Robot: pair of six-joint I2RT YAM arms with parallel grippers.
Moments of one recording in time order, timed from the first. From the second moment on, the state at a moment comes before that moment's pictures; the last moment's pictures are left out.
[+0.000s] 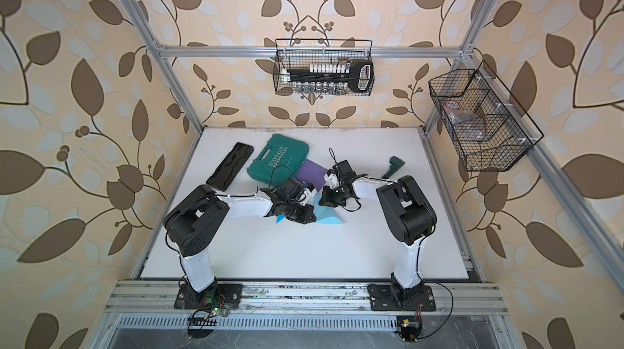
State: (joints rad) left arm -0.71 1.85 0.98 -0.15 0.45 -0.45; right arm 0.41 1.93 1.08 -0.28 -0.51 0.50
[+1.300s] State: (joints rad) left arm -0.70 1.83 0.95 -0.17 0.46 -0.45; right arm 0.39 1.89 1.06 -0.31 -0.42 0.46
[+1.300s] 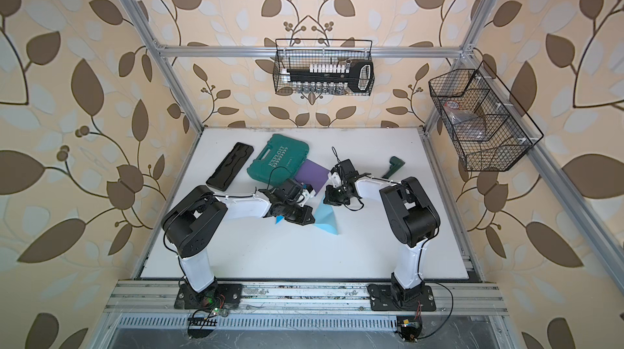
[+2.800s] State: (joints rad) left arm -0.71 1.88 1.13 -0.25 0.44 -0.56; right arm 0.39 1.83 0.98 -0.24 -0.37 0.54
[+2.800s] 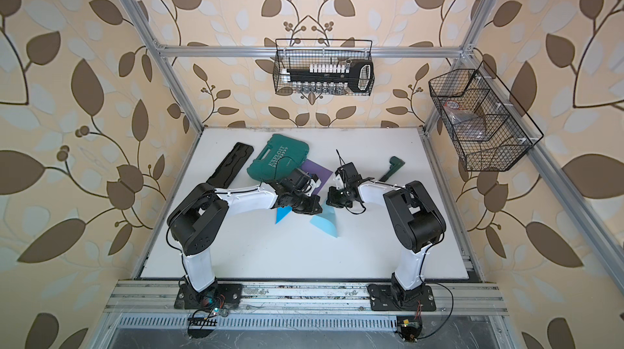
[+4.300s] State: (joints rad) left arm -0.71 1.92 1.06 -0.16 0.49 -0.47; right arm 0.32 1.90 1.07 -0.25 -0.41 0.55
